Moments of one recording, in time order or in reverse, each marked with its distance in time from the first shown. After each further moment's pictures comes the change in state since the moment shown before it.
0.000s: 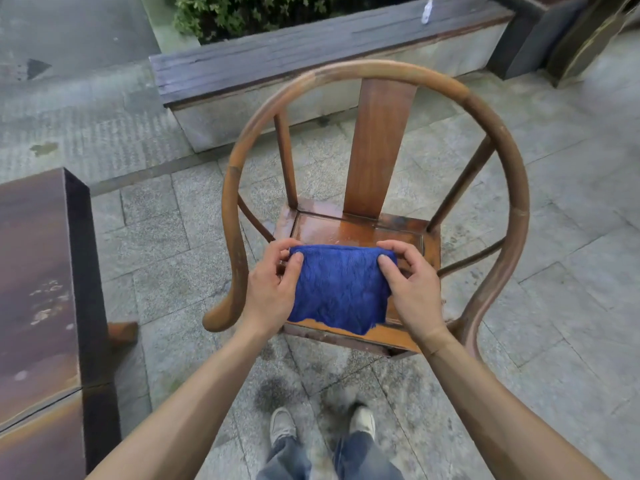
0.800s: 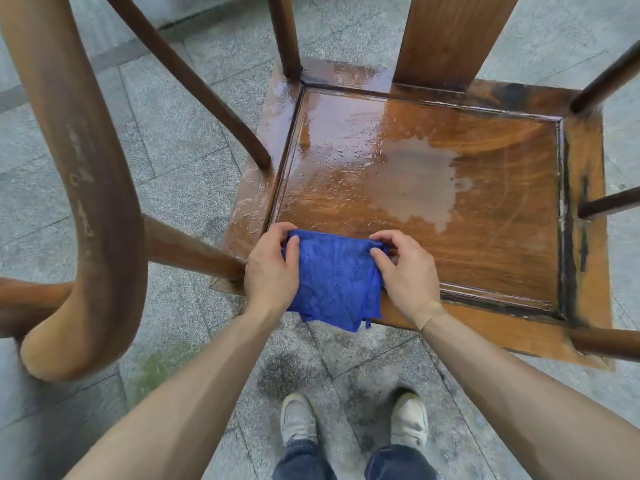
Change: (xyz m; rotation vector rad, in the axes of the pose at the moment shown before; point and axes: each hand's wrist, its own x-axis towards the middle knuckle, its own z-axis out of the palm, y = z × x) left_hand 0.091 -0.396 0.122 0.395 0.008 -0.235; right_hand 0.095 0.396 0.171 -0.413 -0.187 0.154
